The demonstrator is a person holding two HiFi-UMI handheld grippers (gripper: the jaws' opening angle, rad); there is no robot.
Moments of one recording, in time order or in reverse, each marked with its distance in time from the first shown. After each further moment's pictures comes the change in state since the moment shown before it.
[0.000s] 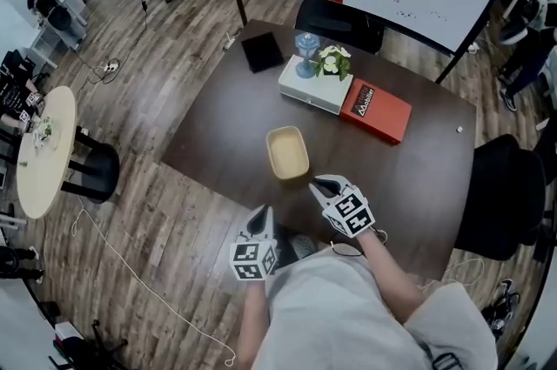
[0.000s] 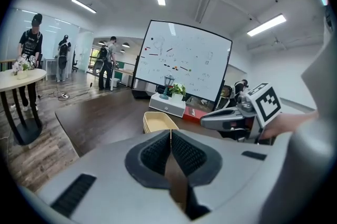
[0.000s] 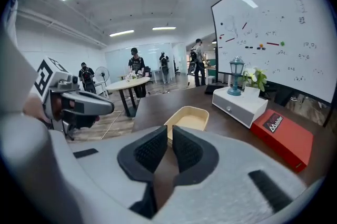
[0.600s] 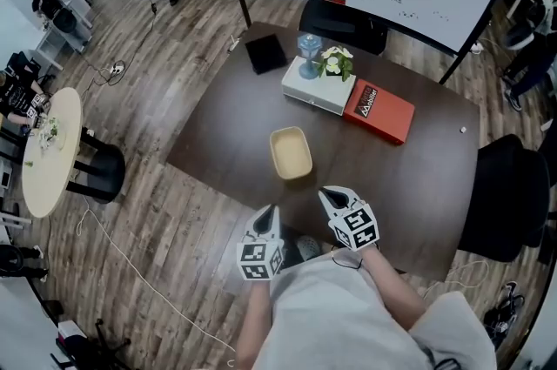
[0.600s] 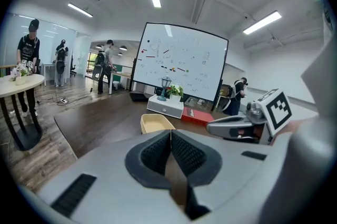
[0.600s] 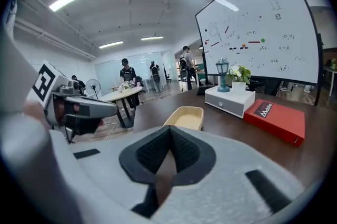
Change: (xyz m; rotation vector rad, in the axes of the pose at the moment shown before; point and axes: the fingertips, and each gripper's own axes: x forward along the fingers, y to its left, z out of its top) left arm 0.001 -0.014 0.004 0.040 -0.018 -0.002; right arm -0.027 0.007 -0.014 0.124 -0.094 -0.076
